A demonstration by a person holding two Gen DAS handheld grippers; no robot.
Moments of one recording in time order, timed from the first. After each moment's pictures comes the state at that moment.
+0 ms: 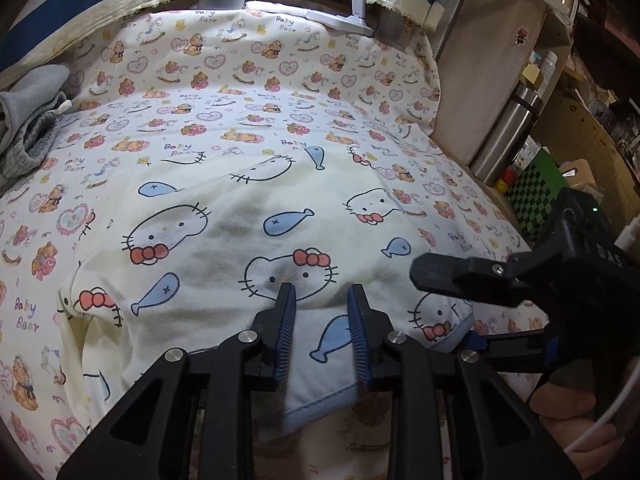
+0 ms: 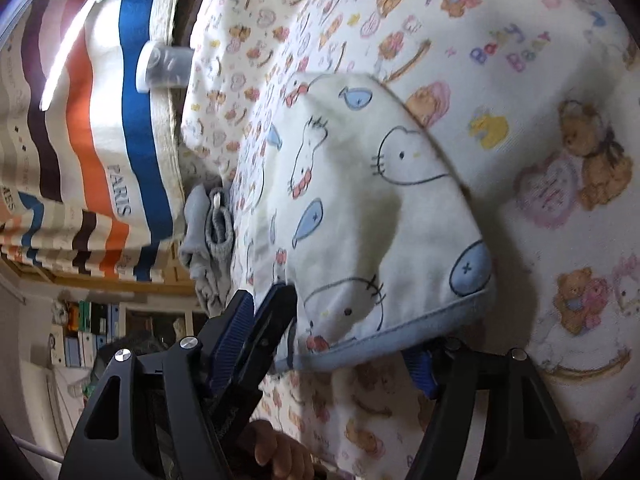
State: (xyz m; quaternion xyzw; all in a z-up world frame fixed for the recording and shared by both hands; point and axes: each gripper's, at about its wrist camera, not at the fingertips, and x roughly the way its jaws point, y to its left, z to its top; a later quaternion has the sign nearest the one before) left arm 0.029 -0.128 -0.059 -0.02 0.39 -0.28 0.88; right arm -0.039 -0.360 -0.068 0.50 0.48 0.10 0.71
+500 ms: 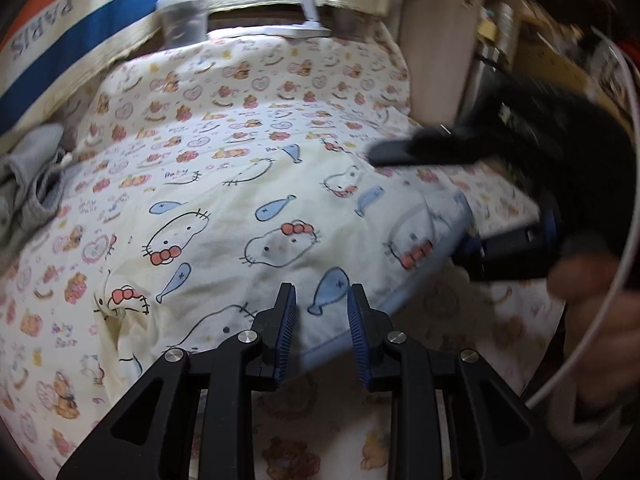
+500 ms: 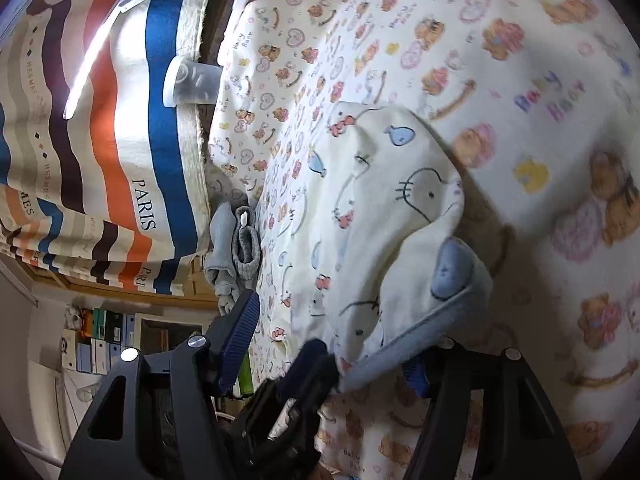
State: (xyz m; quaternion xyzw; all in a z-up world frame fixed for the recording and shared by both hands) left arm -0.009 -0.131 -0.055 0.10 0.35 -0.29 0.88; right arm -0.026 -0.358 -0.044 0.51 0.45 0.12 0.73
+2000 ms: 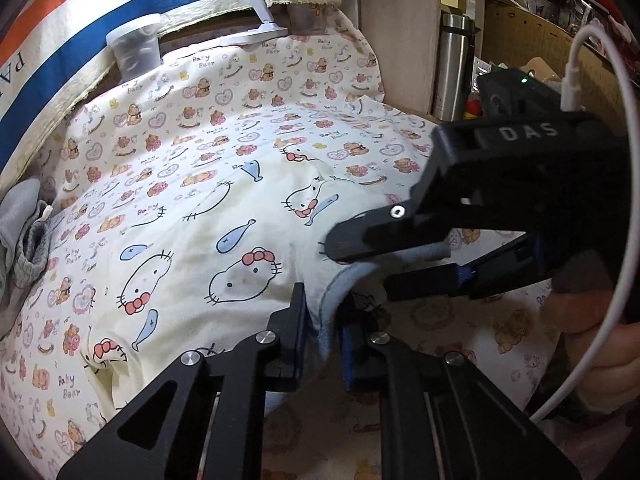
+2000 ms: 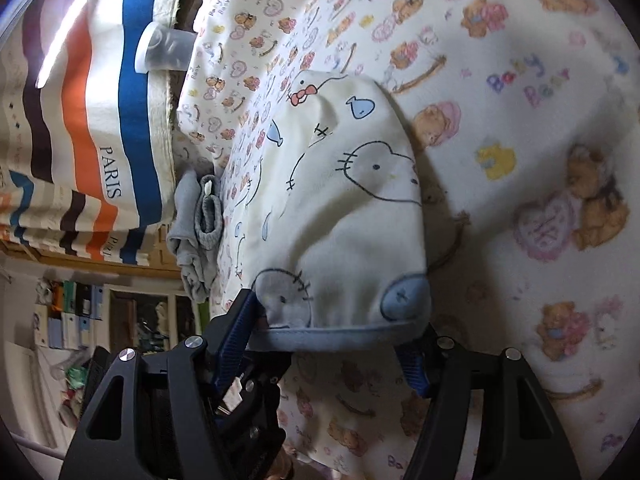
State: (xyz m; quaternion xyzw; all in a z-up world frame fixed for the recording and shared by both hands) left arm -0.004 -0.163 -0.055 0.15 0.33 -0.31 0.87; right arm -0.028 -0.362 -0.066 0.46 0.51 0.11 0.72
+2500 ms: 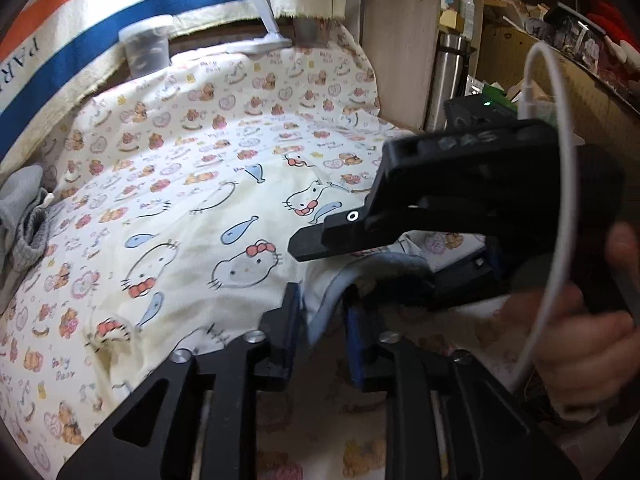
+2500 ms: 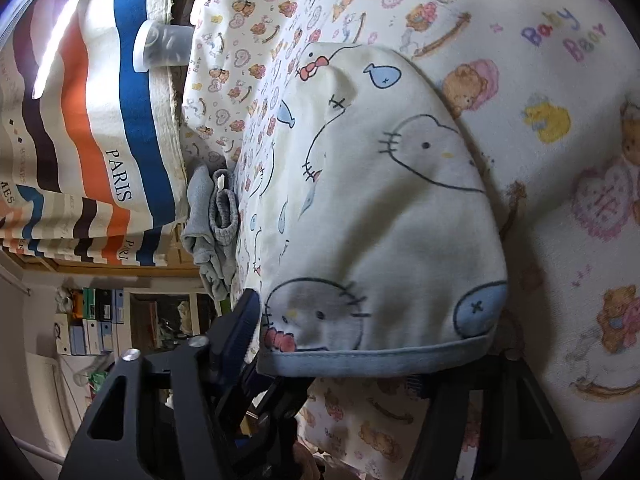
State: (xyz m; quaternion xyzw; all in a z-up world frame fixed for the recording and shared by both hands) left arm -0.025 -0.144 -0.048 0.12 0.32 -0.33 0.88; right arm -0.020 -0.343 -0.075 0.50 0.51 0.14 0.69
